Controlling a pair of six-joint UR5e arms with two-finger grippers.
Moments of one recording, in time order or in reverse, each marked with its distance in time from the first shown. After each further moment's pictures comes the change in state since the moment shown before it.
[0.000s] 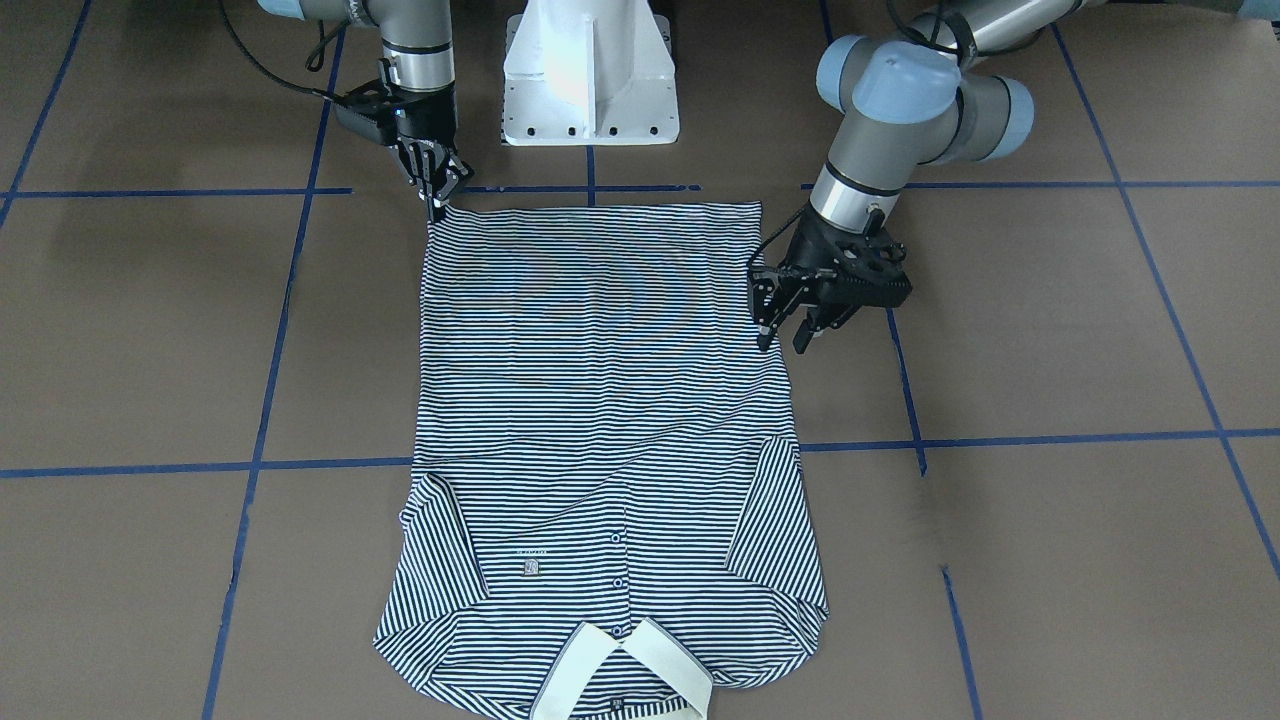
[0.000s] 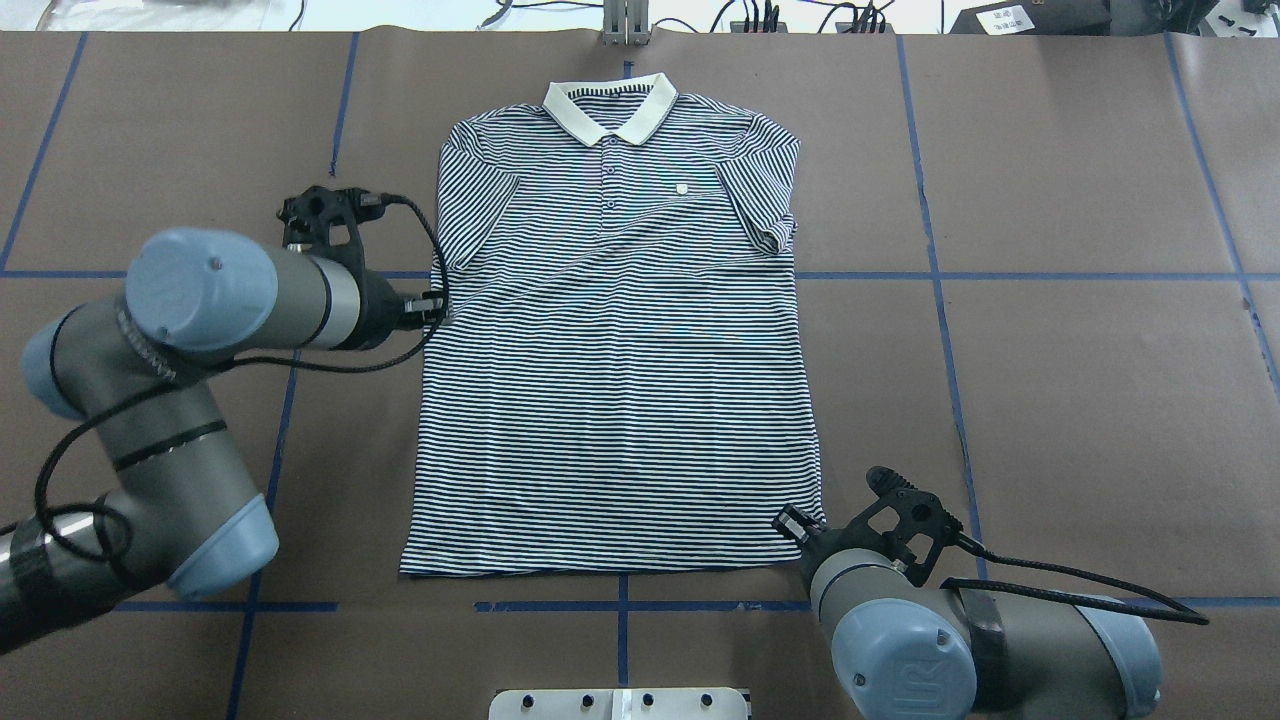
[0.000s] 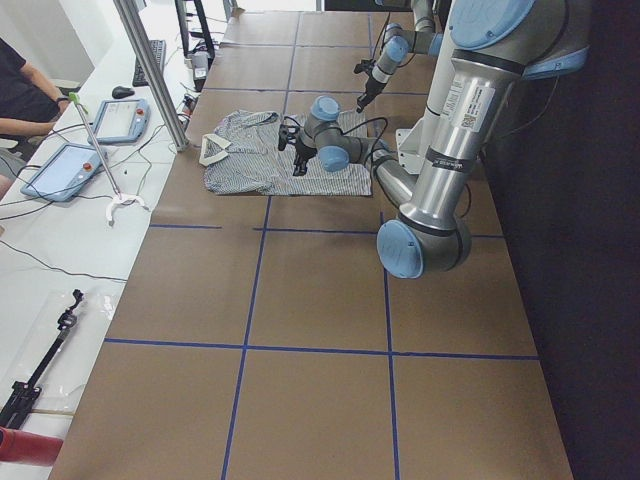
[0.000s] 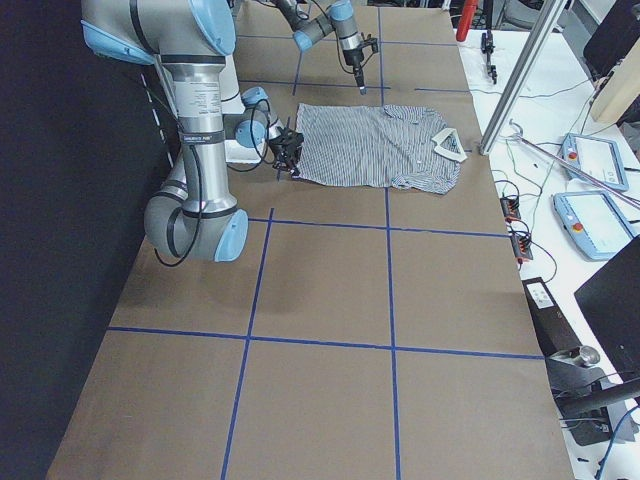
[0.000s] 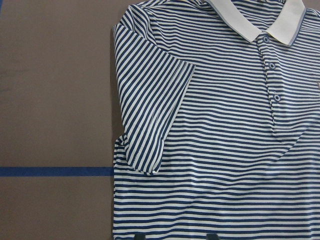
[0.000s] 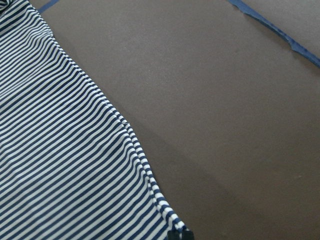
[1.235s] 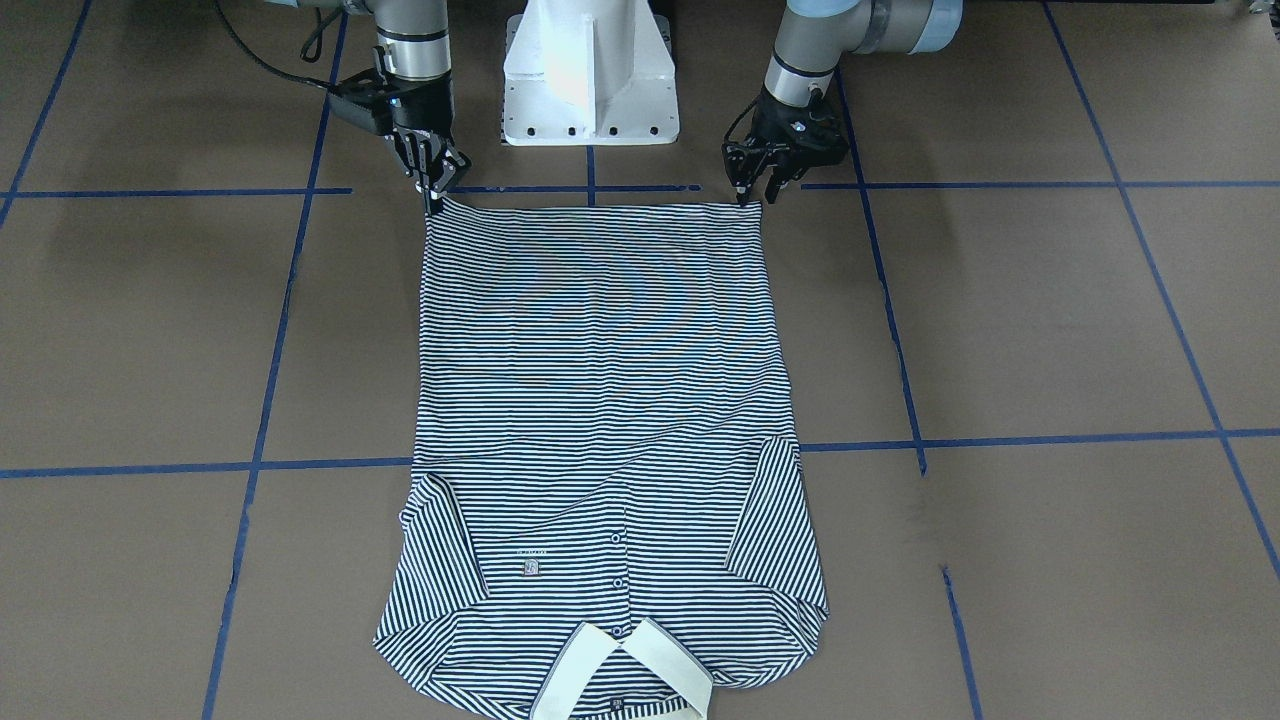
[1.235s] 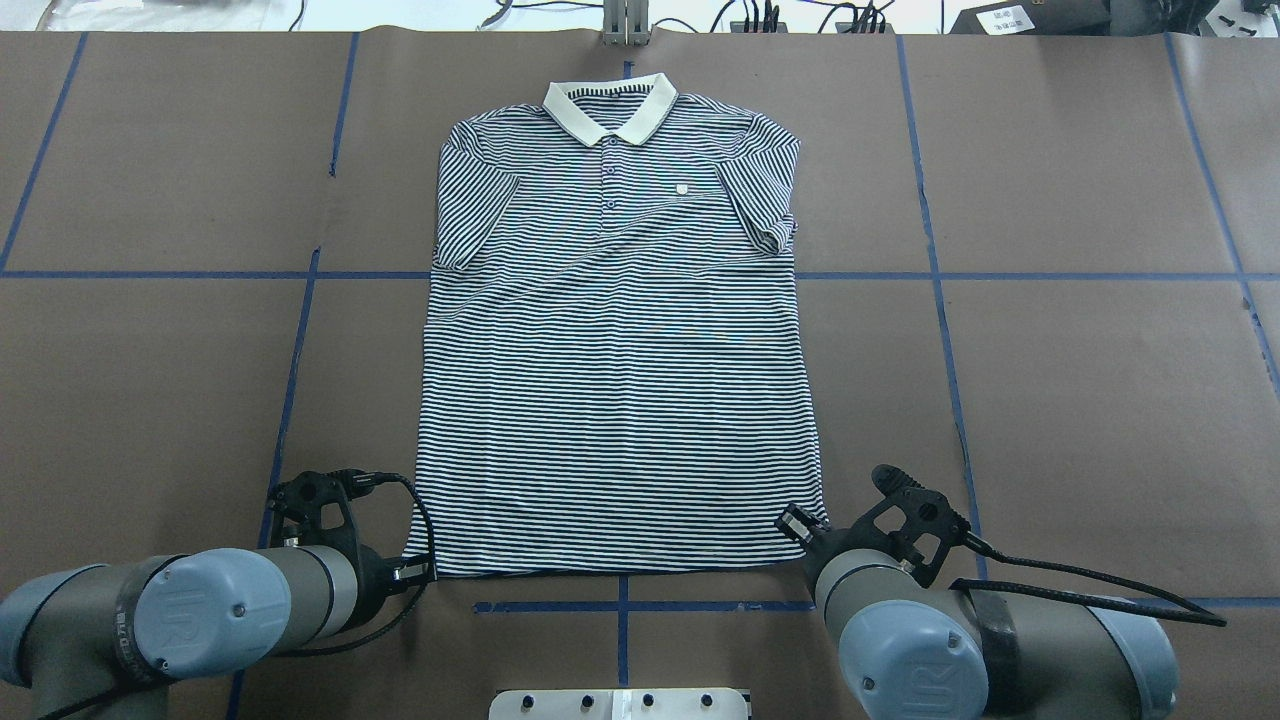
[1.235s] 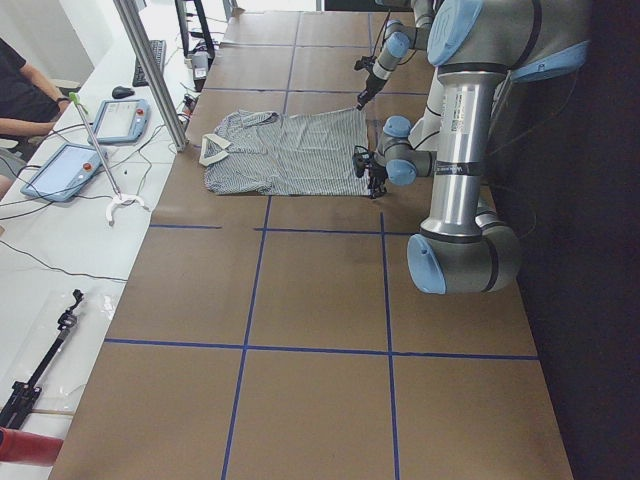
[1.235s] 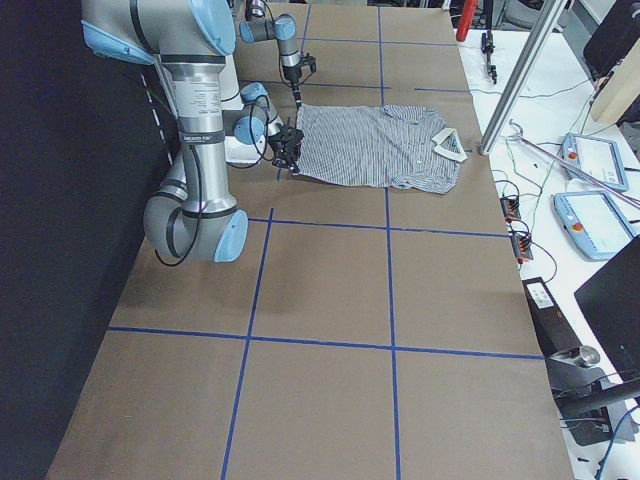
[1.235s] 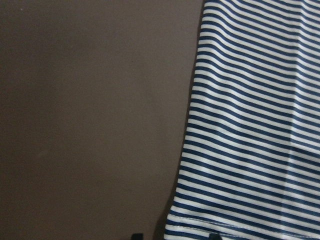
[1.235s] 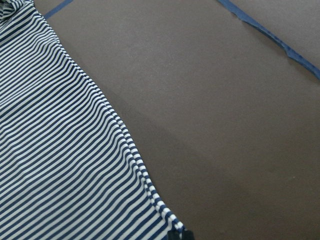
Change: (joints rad) left arm 0.402 0.209 -0.182 0.113 0.161 -0.333; right arm -0.001 -0.005 0.023 -0.016 0.001 -0.002
